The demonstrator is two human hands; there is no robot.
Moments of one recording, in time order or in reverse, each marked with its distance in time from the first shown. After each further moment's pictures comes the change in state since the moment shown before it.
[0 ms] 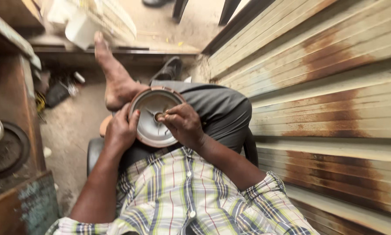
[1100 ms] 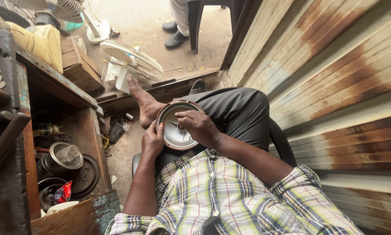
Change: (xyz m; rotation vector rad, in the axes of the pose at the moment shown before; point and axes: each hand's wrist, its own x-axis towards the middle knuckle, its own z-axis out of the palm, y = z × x) left_hand 0.005 -0.018 0.006 0.061 0.045 0.014; right_hand 0.002 -0.021 -0.010 -0.074 0.062 -0.095
